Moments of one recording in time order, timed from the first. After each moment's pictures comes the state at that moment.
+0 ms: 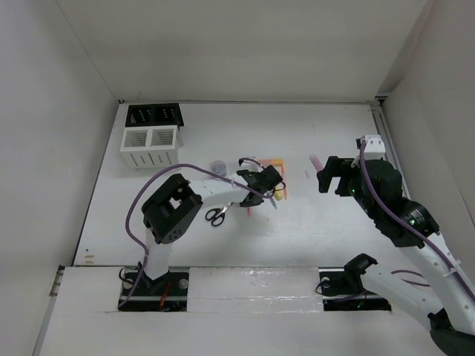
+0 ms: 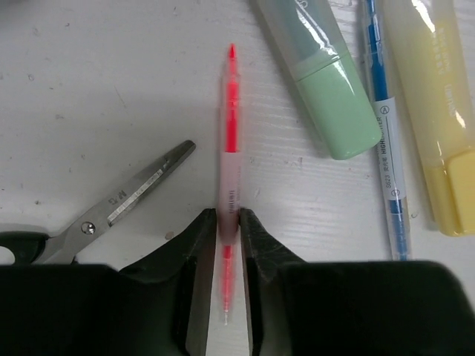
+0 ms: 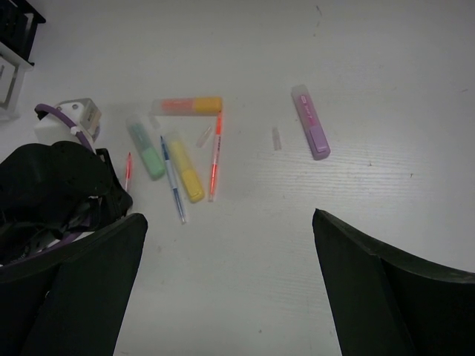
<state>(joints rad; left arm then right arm) -0.95 1.94 1.30 -0.64 -0.48 -1.02 0.55 0.73 1.04 -0.72 0.36 0.33</state>
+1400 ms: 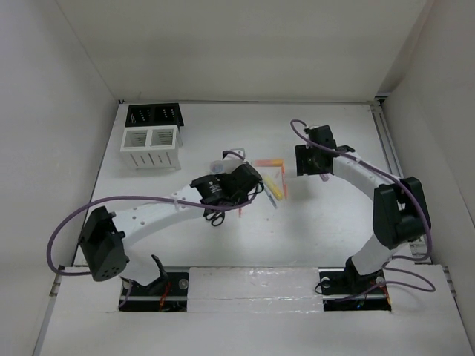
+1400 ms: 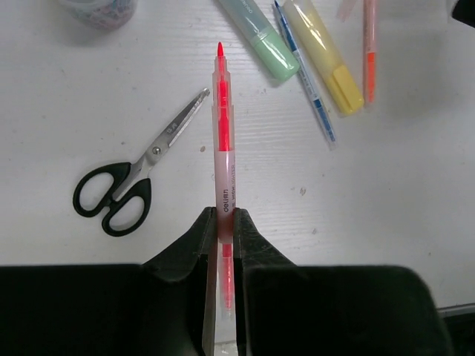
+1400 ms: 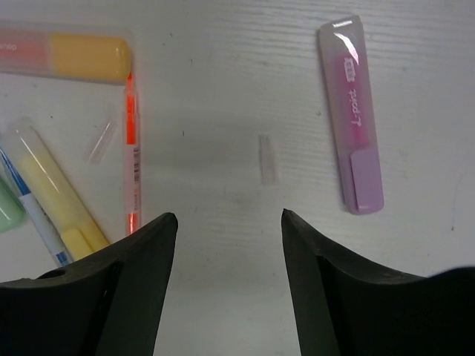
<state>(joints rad) -1.01 1.43 1.14 -0.70 -0.47 -0.90 0.30 1.61 1.09 -0.42 0.09 0.18</state>
